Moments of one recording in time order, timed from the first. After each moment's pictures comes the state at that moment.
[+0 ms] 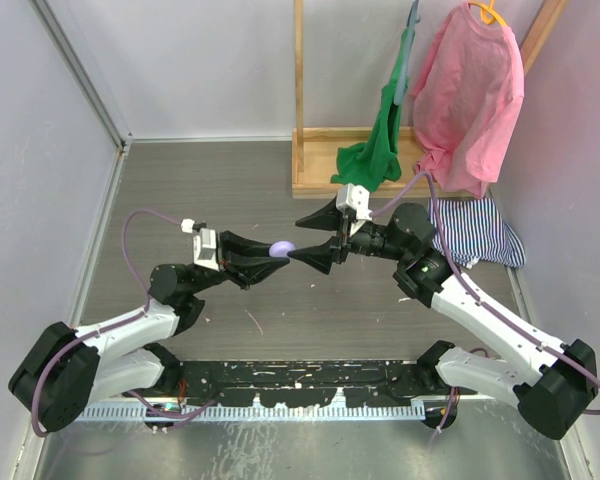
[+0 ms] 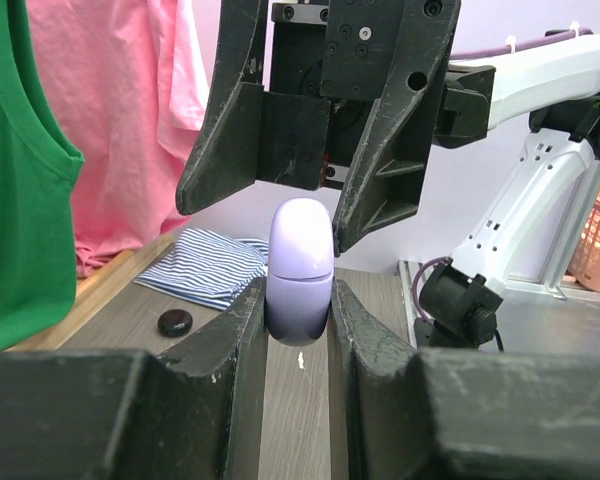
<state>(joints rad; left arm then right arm) -0.63 1.09 0.34 1.35 0.67 -0.46 0.66 1.02 0.82 0.32 -0.71 0.03</state>
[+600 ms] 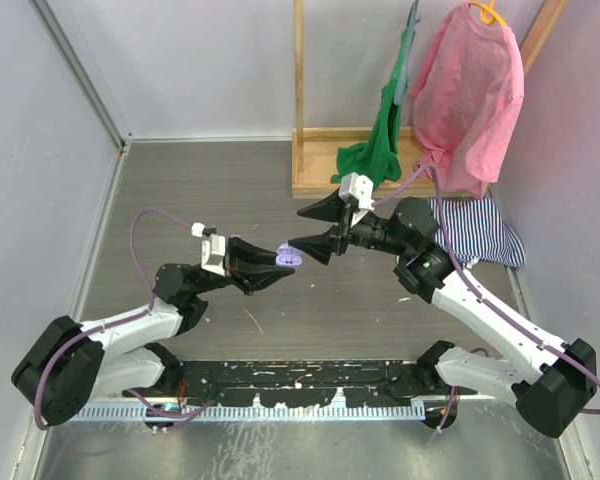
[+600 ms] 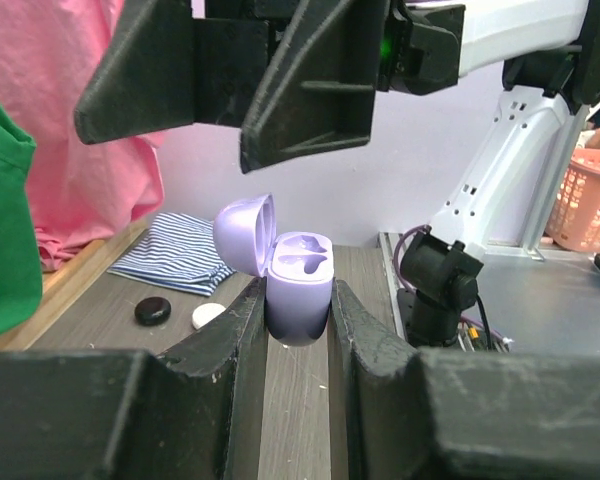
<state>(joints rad) -0.65 1.12 0.34 1.36 0.72 -0.42 0.66 1.03 0.87 0.31 -0.67 0.06</state>
